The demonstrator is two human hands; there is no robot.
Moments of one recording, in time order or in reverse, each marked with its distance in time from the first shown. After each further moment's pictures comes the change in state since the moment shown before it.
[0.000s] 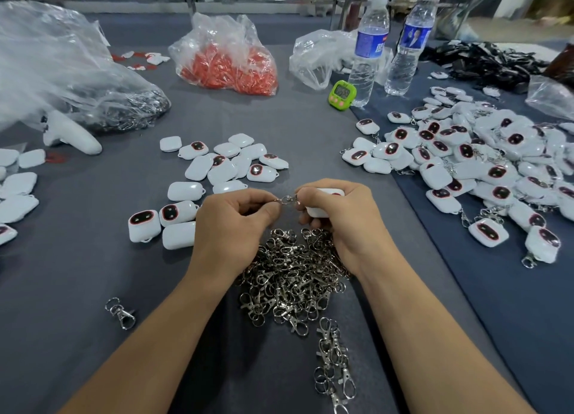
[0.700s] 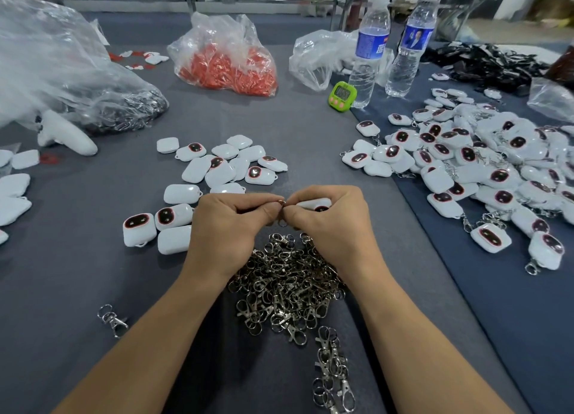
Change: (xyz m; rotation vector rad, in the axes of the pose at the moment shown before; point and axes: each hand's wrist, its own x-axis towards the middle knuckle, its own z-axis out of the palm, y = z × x) left_hand 0.005 0.006 -0.001 -0.104 -0.039 0.055; right_hand -0.003 0.005 0.009 -0.466 0.072 -0.252
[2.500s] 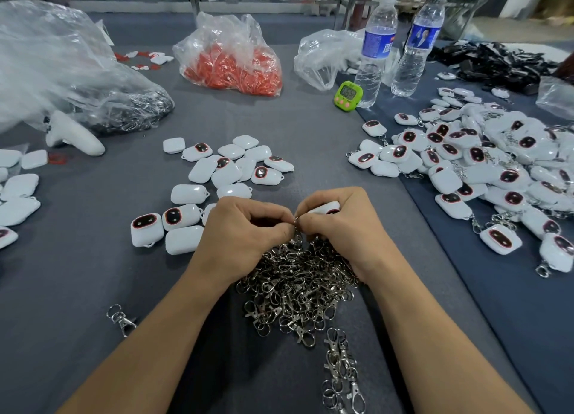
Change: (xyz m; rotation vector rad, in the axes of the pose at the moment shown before) left_hand -0.002 -0.005 -0.006 0.076 -0.211 -0.051; right_hand 0.006 0.007 -0.009 0.130 -0.242 0.108
